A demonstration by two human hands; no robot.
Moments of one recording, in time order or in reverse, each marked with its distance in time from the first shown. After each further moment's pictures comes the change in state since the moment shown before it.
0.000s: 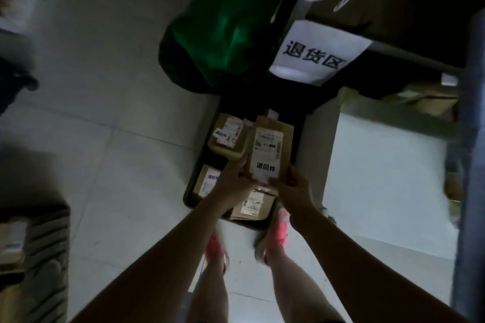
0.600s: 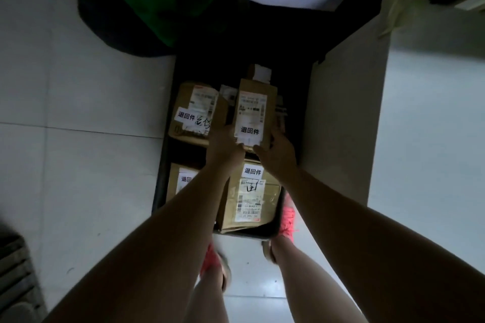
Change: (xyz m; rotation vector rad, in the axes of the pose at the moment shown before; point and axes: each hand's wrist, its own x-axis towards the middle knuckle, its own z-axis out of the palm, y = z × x) left_hand 0.214 -0.102 0.063 0.435 0.186 -0.090; right_hand 0.230 0.107 0.038 -0.492 -0.015 -0.092
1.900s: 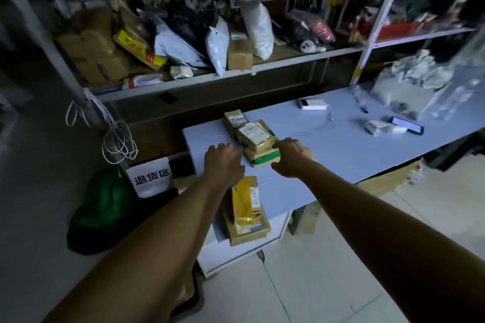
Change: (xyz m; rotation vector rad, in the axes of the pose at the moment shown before) left_hand -0.623 0.490 -0.073 1.029 0.350 0.990; right_hand -0.635 0.037 -0.558 -0.501 0.658 -0.084
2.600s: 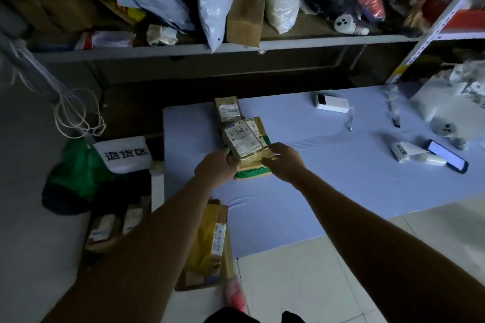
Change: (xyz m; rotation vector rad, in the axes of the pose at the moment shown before) left_hand 0.179 0.021 0.107 -0.695 -0.245 -0.394; right_hand 0.192 0.080 0.061 0.552 -0.162 0.096
